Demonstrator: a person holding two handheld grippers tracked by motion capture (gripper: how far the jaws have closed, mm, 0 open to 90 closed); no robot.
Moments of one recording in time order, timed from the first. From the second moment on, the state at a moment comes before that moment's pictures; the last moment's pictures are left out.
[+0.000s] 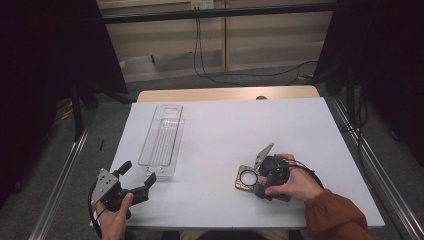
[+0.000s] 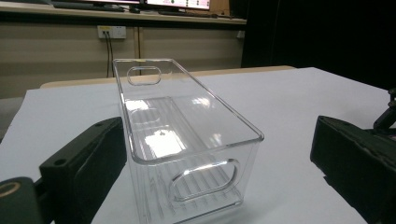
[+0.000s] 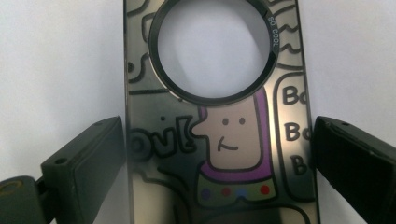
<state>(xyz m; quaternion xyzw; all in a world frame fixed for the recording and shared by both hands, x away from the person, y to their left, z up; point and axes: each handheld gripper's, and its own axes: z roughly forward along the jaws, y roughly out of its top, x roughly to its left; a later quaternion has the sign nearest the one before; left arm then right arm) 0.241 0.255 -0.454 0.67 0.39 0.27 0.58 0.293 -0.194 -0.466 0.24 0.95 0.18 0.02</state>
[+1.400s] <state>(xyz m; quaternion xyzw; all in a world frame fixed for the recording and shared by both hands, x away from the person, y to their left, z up) 0.241 0.254 -0.454 0.67 0.39 0.27 0.58 0.293 -0.209 -0.448 0.28 0.93 0.24 0.05</state>
